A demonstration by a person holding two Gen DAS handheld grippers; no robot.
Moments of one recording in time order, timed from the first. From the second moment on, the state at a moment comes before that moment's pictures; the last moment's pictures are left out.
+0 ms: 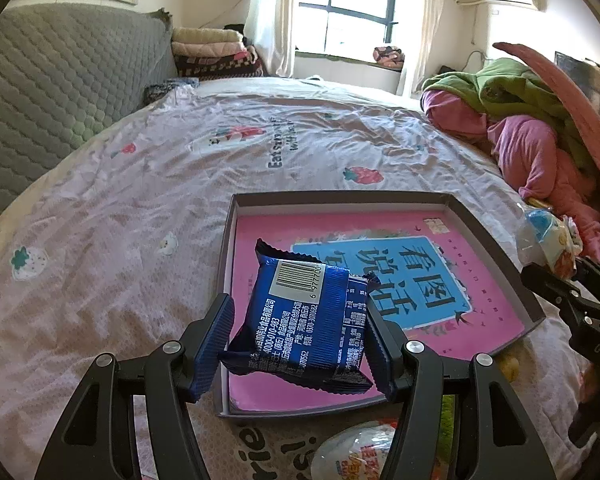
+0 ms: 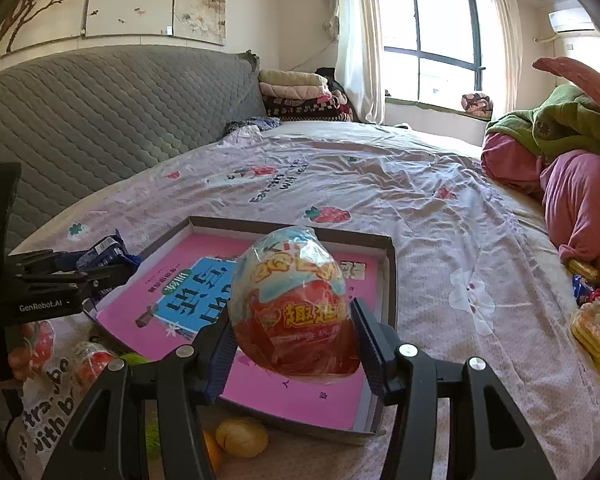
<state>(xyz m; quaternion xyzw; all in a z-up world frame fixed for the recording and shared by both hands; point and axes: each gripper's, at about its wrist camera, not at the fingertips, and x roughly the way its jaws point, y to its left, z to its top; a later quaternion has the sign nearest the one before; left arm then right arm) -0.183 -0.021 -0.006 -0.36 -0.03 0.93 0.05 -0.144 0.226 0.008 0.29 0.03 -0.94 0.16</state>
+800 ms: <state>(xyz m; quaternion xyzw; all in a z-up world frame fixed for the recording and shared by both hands) -0.202 -0.023 -0.031 -0.40 -0.02 0.92 0.04 -0.163 0.228 -0.027 0.36 0.03 -0.92 0.14</state>
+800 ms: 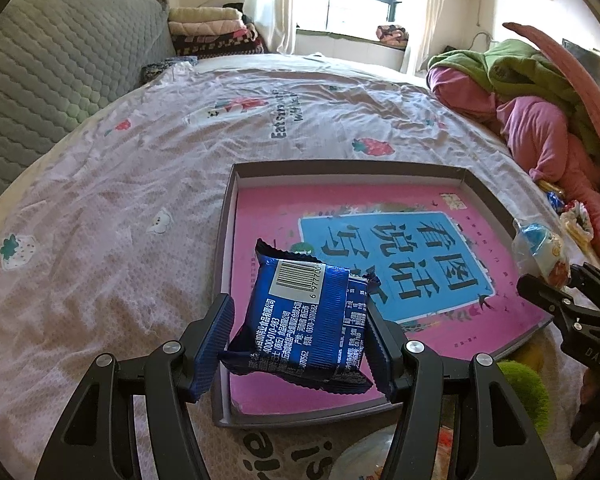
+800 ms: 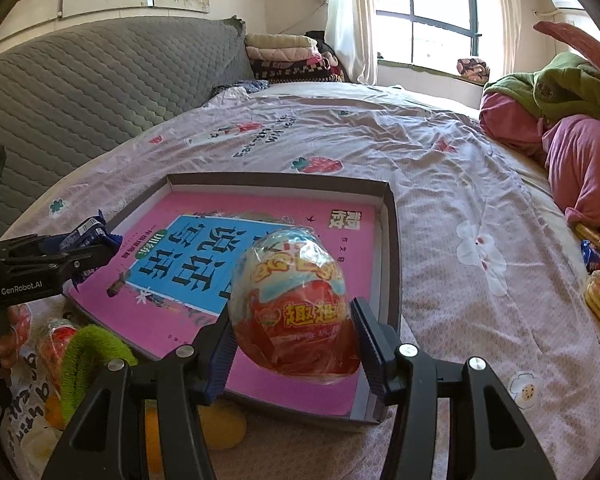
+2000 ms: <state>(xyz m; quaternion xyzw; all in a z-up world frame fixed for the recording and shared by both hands) -0.208 -0.008 -0.052 -0.41 0.02 0.91 0.05 -0.172 0.217 -0.040 0.38 0.08 -0.92 0.11</state>
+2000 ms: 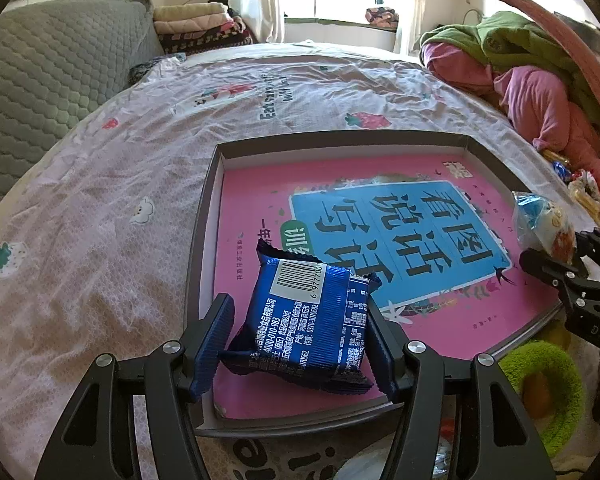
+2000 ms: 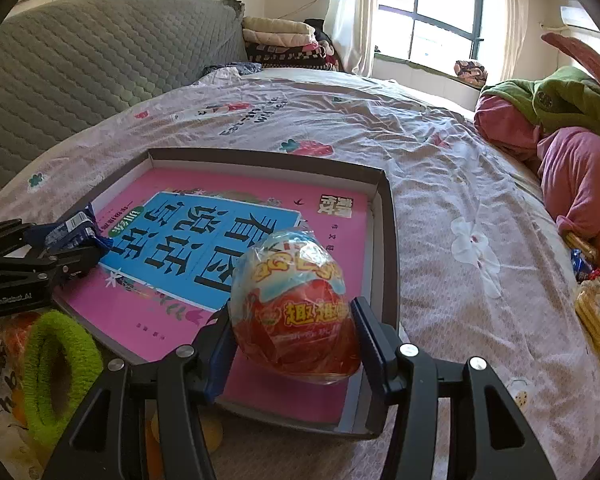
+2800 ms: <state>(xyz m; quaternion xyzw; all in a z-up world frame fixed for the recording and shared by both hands) -0.207 -0.003 -0.055 -0.41 0.04 0.91 0.04 -0.175 0.214 -0.039 0.40 0.09 -0.90 0.11</state>
